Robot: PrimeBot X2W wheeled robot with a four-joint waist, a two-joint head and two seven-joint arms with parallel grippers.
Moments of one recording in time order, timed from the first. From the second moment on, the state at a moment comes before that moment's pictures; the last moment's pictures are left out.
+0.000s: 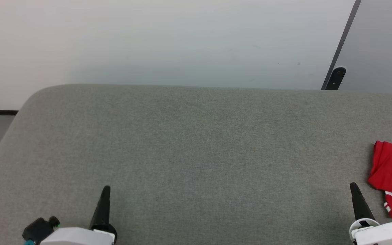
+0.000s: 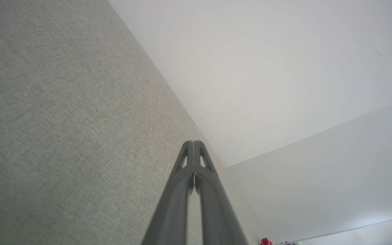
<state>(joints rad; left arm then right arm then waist) -0.01 0.08 0.02 0.21 -1.09 -0.13 -0.05 -0.01 -0.09 -0.07 0.21 1.01 0.13 -0.03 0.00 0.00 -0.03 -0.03</state>
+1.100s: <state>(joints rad) -0.06 0.07 0.06 0.23 -1.38 -0.13 0.03 -0.06 -0.07 -0.09 0.23 1.34 0.13 0.05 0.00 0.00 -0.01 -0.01</state>
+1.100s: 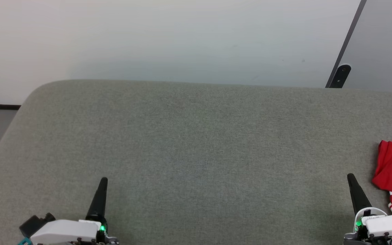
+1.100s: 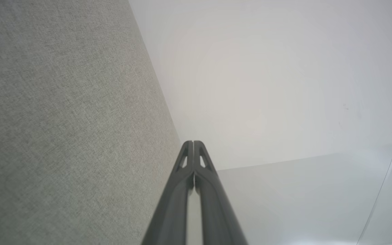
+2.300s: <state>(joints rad) -0.10 0.06 0.10 0.24 -1.62 -0.13 0.10 -0.10 -0.05 -0.11 0.24 1.61 0.13 0.11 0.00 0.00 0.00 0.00</state>
